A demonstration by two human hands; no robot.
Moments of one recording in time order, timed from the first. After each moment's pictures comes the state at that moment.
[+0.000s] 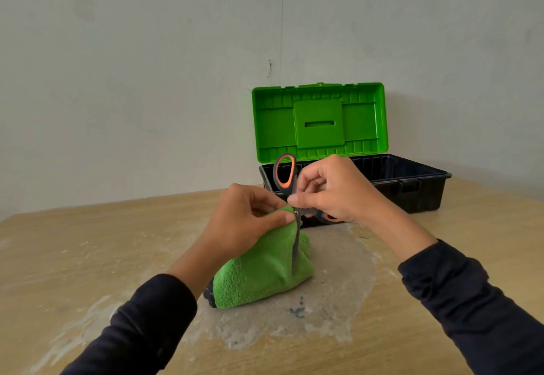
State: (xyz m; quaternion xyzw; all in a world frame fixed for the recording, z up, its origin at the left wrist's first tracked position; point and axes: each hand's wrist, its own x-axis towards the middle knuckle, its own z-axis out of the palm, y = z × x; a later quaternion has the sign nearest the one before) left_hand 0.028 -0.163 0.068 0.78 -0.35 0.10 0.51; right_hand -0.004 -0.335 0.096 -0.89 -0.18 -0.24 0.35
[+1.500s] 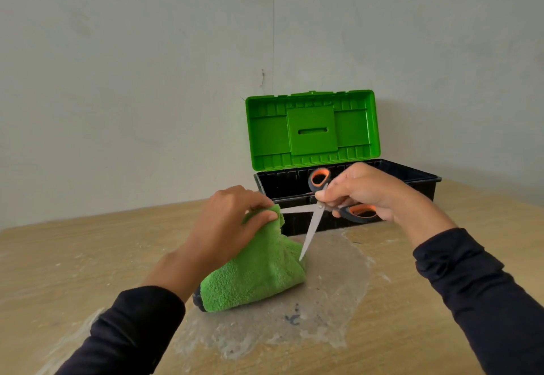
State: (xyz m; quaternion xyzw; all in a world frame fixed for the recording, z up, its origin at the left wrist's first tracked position) left_hand 0.027 -0.151 0.077 0.79 -0.45 0.33 0.25; right_hand -0.009 -0.378 0.106 -0.85 0.00 -0.09 0.52
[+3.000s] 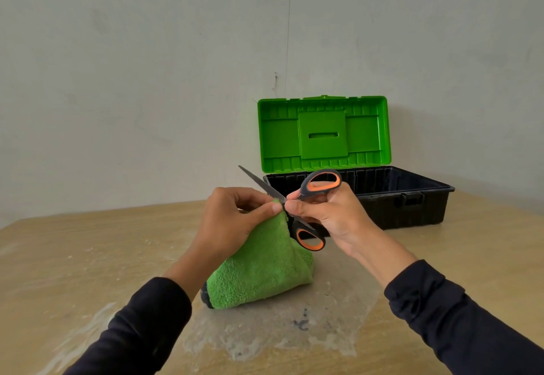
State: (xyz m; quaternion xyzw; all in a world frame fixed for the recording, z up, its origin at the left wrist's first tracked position) left_hand 0.035 -0.151 0.074 0.75 -0.29 0.15 0.58; right_hand 0.005 -0.321 0.070 -0.69 -0.15 -0.21 0.67
